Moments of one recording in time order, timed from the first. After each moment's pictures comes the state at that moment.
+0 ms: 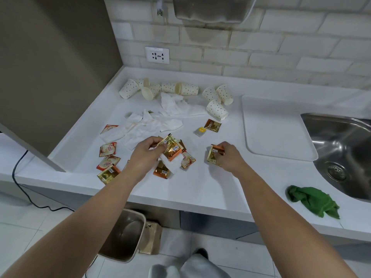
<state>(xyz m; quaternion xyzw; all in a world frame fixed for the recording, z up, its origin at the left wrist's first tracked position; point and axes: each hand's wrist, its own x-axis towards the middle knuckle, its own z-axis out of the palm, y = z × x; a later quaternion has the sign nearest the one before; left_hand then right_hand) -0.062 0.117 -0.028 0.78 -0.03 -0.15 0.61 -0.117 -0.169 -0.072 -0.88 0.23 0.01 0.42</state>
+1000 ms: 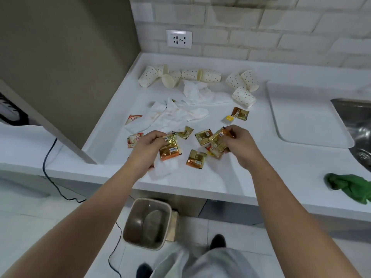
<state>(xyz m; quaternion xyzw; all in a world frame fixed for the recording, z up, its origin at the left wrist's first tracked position) -0.046 0.219 -0.018 0.78 -0.01 -0.18 0.60 -0.107 -0.054 -0.030 -0.75 0.22 -0.04 0.62</state>
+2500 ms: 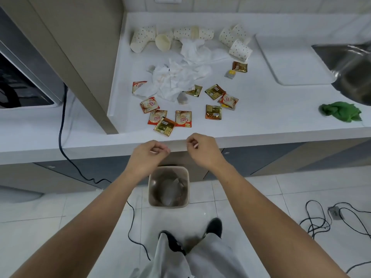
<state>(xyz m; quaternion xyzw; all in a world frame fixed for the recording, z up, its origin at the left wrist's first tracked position) -0.092 0.379 -0.093 0.86 -0.14 -0.25 0.43 -0.180 0.187 -0.092 -0.89 0.21 -0.02 0.40</state>
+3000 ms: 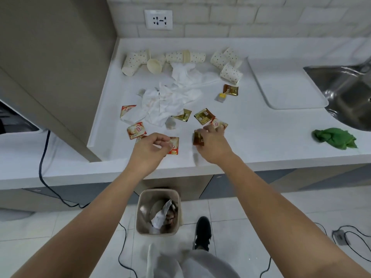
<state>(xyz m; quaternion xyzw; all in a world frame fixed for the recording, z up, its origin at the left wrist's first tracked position) -0.052 0.282 -0.051 0.84 -0.16 -0.19 0.48 -0.121 0.060 -0.086 -0.98 0.17 0.01 0.14</state>
